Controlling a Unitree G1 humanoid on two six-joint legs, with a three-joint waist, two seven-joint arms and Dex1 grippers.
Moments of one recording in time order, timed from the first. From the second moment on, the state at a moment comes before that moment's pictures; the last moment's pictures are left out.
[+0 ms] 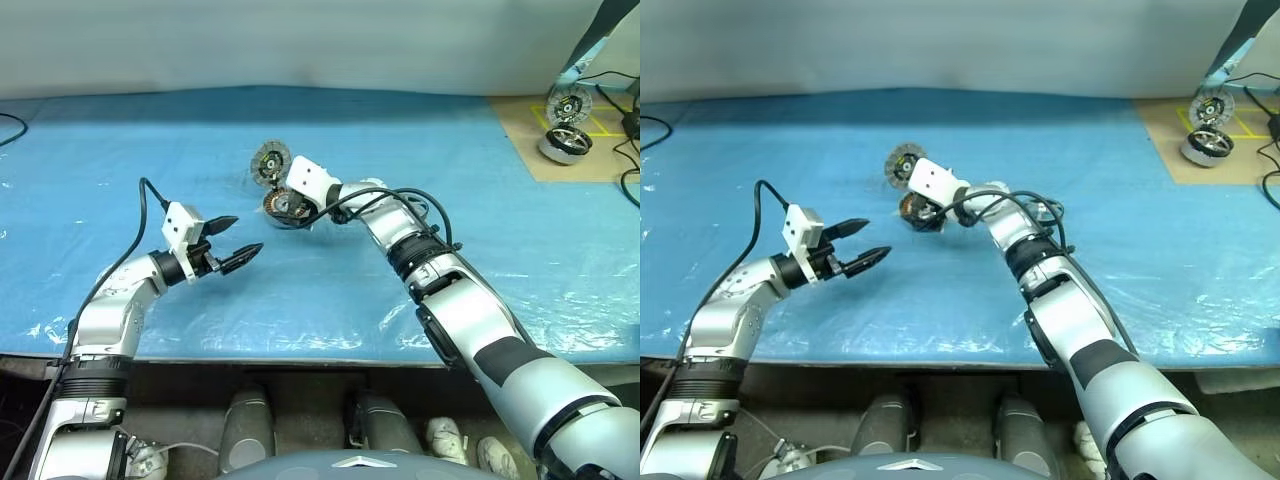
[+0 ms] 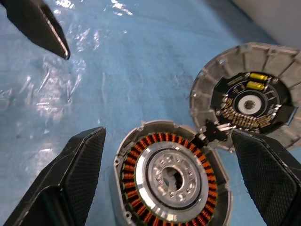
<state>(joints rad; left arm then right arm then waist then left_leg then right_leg) -0.28 0.50 0.11 0.07 -0.41 0.25 -0.94 -1.11 -0.11 0.34 1.00 -0.16 -0.12 0.77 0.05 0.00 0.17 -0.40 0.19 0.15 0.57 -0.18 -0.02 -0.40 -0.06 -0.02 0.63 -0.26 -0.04</state>
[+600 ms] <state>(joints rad) -0.31 0.46 0.05 0.08 -0.40 0.26 -0.93 -1.20 -0.04 0.32 1.25 -0.23 -0.18 0.82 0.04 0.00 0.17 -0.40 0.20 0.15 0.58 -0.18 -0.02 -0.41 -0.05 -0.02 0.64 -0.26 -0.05</state>
